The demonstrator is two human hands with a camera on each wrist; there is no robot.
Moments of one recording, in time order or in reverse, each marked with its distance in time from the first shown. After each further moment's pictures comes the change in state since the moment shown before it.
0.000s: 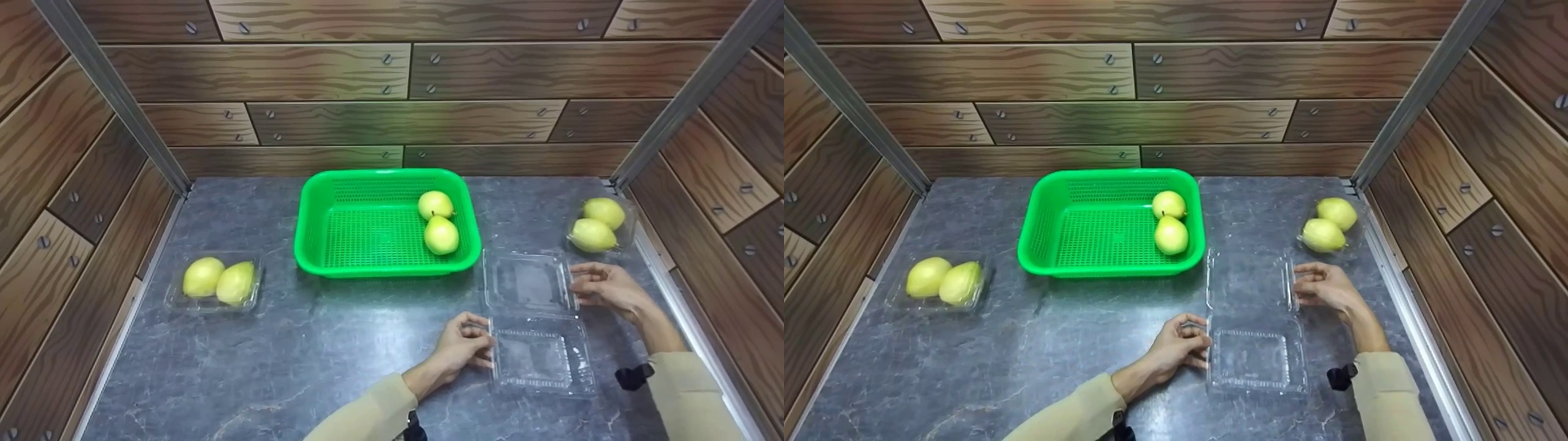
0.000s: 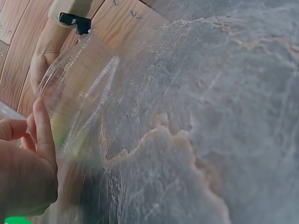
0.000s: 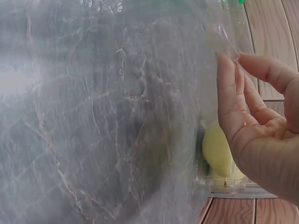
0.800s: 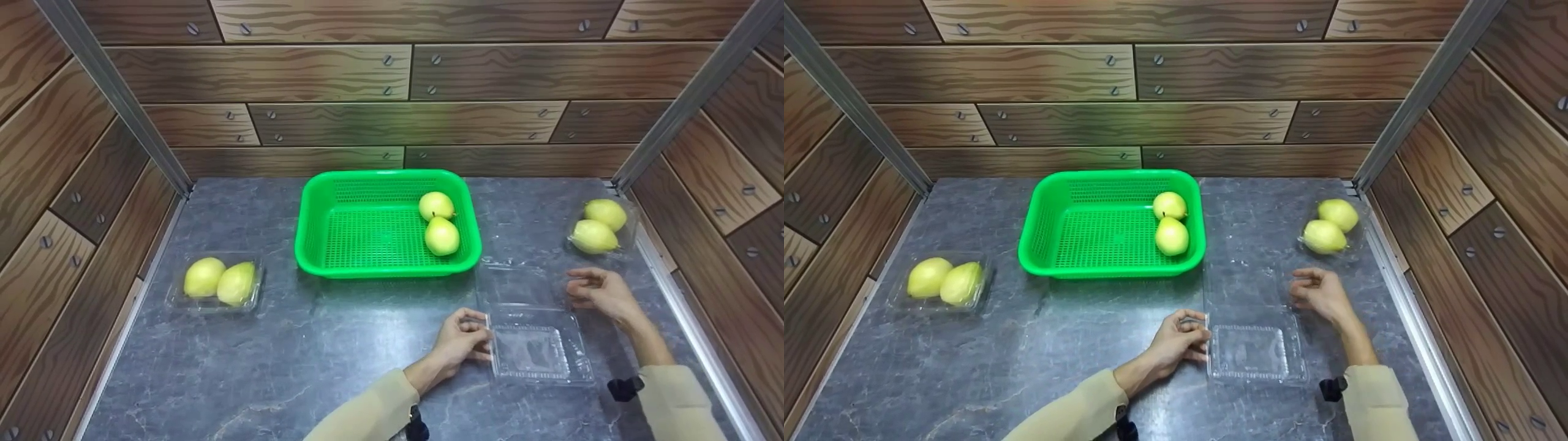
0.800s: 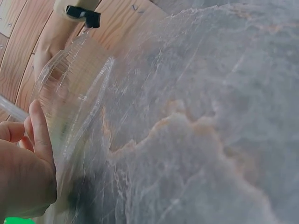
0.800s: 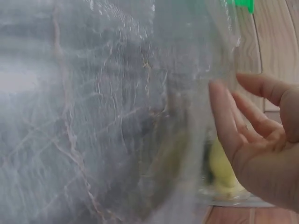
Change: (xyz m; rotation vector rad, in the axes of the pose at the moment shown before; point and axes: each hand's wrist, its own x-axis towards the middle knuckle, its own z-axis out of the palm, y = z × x) left_hand 0.011 0.002 -0.001 -0.026 0.074 0.003; right_hand 0.002 0.008 0.022 -0.234 0.165 -0.089
